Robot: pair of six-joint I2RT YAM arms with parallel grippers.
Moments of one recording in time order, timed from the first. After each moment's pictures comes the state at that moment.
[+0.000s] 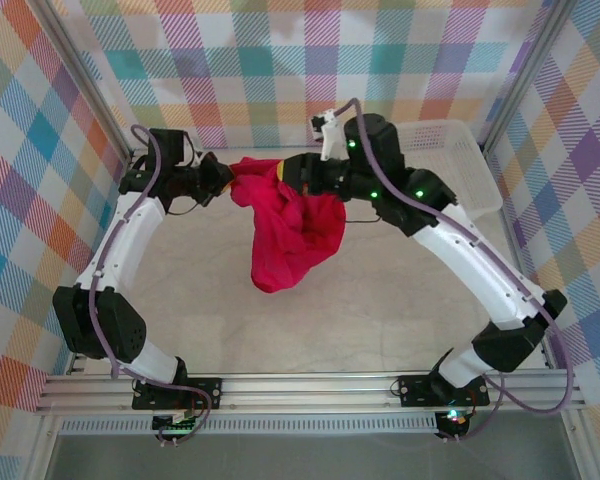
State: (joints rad) left arm -0.12 1.54 1.52 -0.70 0.49 -0.84; right arm 0.77 1.52 1.87 -0.65 -0.29 0.66
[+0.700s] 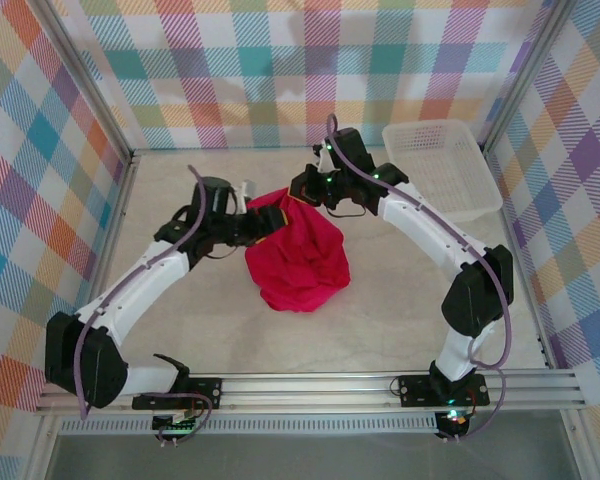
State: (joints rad) left arm -0.43 1.32 1.07 -0.37 0.51 -0.79; right arm 0.62 1.76 1.70 -0.61 -0.44 0.84
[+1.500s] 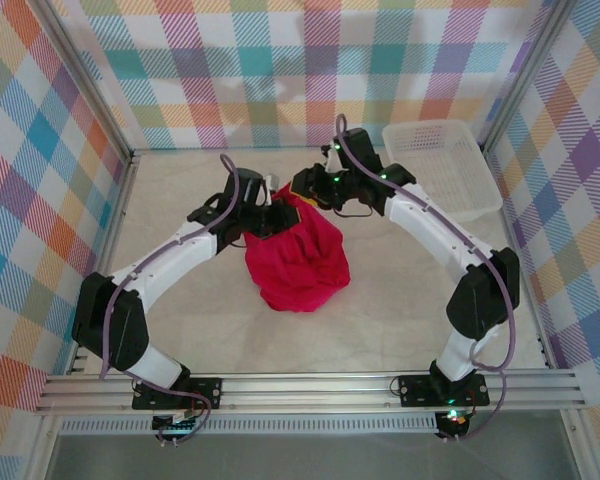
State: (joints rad) left arm -0.52 1.53 1.26 -0.40 0.37 -0.81; right arm 0.55 1.71 1.63 -0.61 -0.45 0.86
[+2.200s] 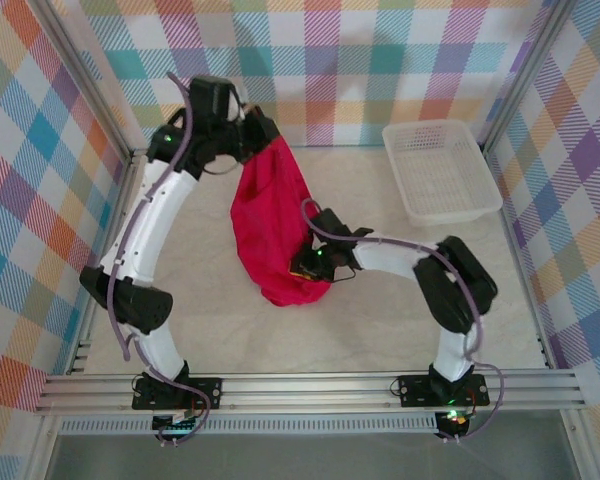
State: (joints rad) left arm -0.36 1.82 2.28 -0.97 0.33 -0.87; right arm 0.72 1.86 1.11 -0.28 -0.40 0.95
